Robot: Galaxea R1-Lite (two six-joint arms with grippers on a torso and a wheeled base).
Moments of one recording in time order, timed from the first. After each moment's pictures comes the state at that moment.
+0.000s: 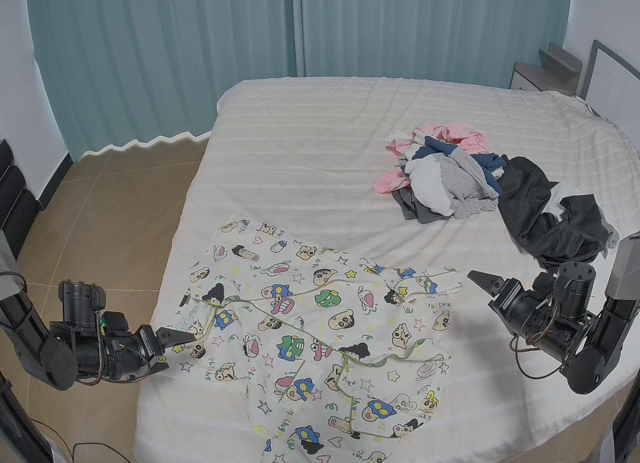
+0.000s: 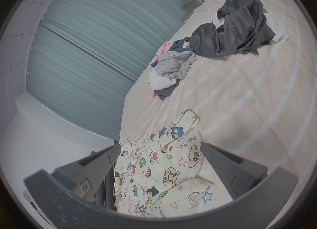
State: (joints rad) left arm 0.04 1.88 -0.28 -0.80 -0.49 -0.63; right arm 0.24 2.03 -0.22 -1.52 0.07 0.89
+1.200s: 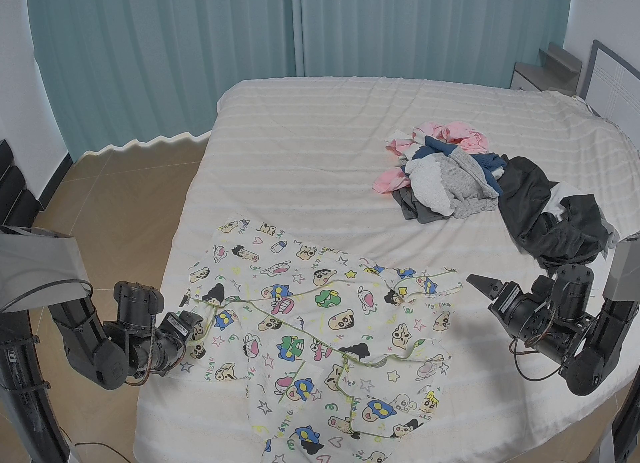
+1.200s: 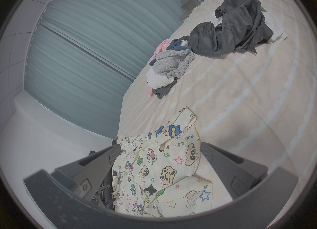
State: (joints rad) left arm -0.17 2.13 -0.42 -0.95 0.05 -1.09; right arm 0.24 2.04 -0.21 -1.52 0.06 0.88
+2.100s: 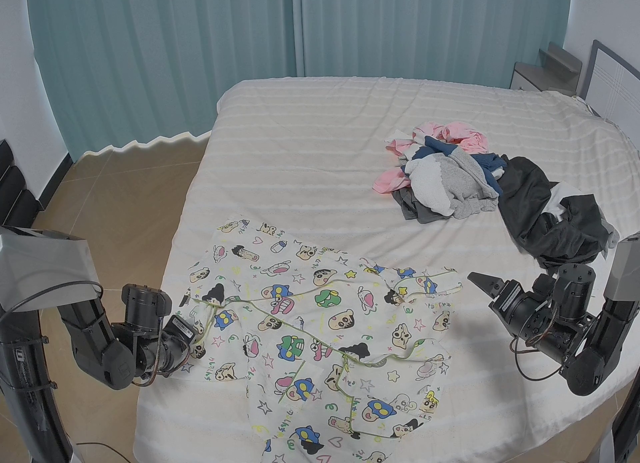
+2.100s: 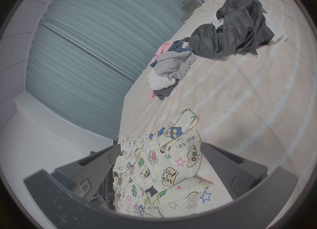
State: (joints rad) left arm -0.18 2.18 -0.45 -0.95 0.09 -1.09; right arm 0.24 2.04 -0.21 -1.53 0.06 0.88
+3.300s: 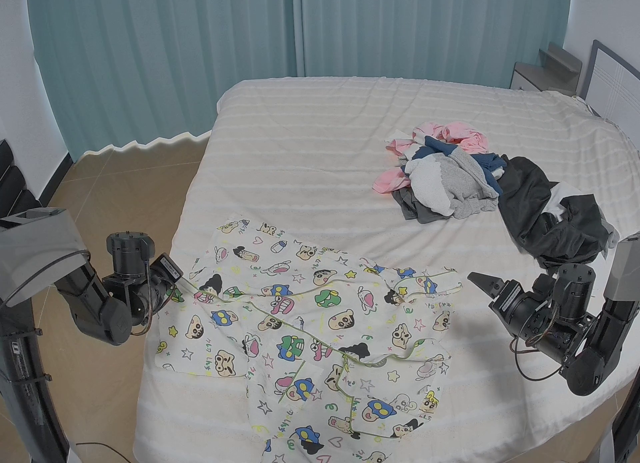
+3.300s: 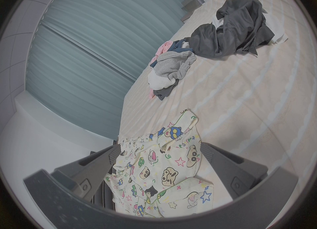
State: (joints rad) left arm -0.08 2.18 -0.73 -0.99 0.23 -0.74; right arm 0.24 2.04 -0.21 -1.53 0.06 0.88
